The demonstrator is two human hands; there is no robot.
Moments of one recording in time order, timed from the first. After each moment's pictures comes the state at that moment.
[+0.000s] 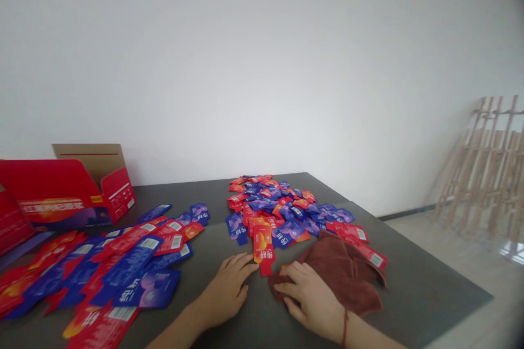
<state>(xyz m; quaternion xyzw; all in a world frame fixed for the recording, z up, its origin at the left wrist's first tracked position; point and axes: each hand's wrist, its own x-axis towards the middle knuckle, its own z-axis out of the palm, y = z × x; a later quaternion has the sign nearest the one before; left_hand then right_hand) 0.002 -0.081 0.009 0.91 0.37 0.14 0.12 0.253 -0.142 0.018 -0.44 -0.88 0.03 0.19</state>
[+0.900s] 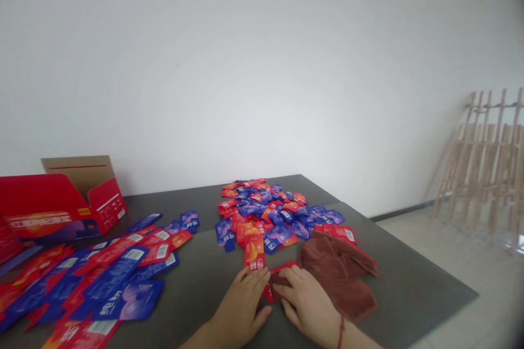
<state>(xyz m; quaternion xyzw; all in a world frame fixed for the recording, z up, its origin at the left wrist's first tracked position) 0.065 -0.107 0.000 0.94 0.32 0.15 0.03 0.275 -0.145 0.002 -0.48 -0.85 -0.01 0.23</state>
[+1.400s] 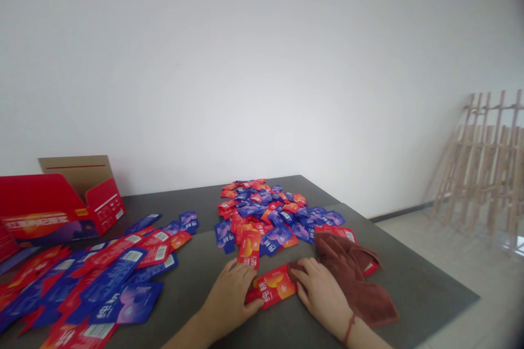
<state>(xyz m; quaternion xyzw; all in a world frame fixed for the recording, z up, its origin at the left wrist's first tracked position) 0.055 -0.098 0.029 0.91 0.38 0.16 0.03 0.307 -0.132 0.001 -0.57 -0.79 -0.05 0.22</state>
